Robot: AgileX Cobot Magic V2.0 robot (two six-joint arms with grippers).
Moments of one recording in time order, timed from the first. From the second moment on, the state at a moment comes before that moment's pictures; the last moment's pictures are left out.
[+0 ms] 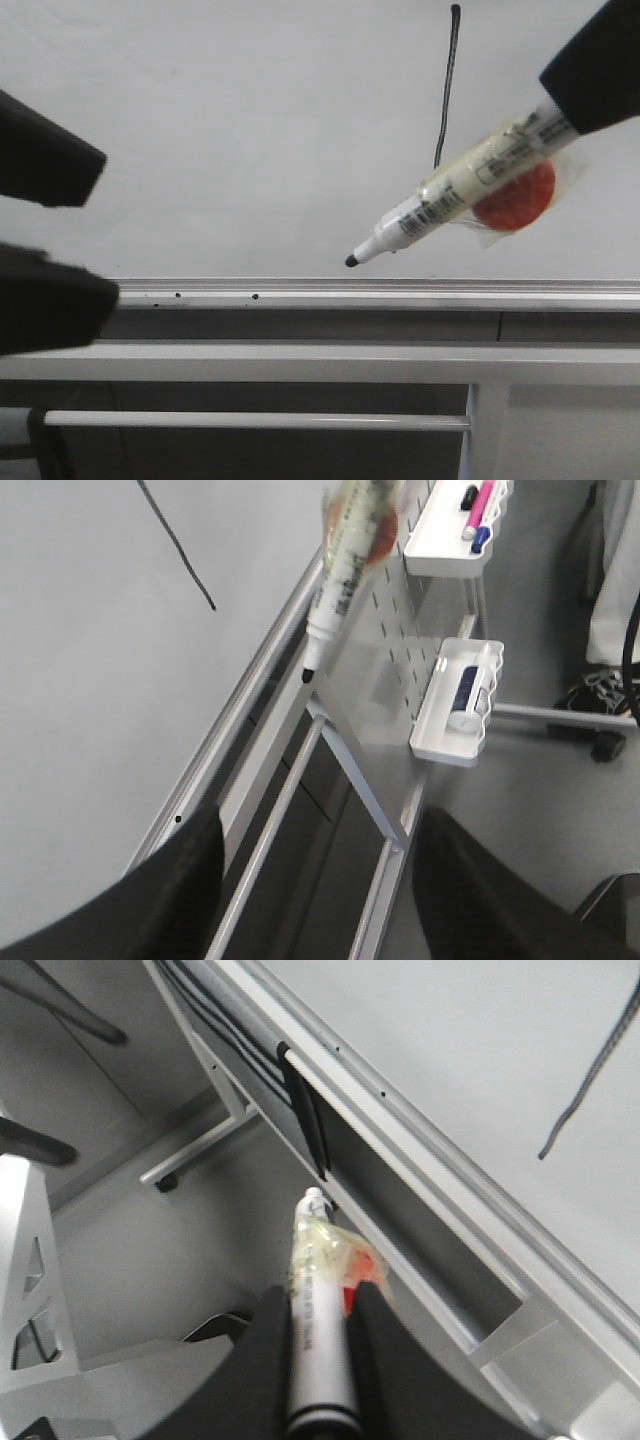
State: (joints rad) left arm -1.17 0.84 -0.42 0.70 0.21 -0.38; right arm 0.62 0.87 -0.77 0.41 0.75 -0.40
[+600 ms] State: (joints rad) left arm -1.15 1.11 -0.58 0.81 0.18 -0.38; right arm 0.61 0.95 -0.87 0.45 0.84 -0.37
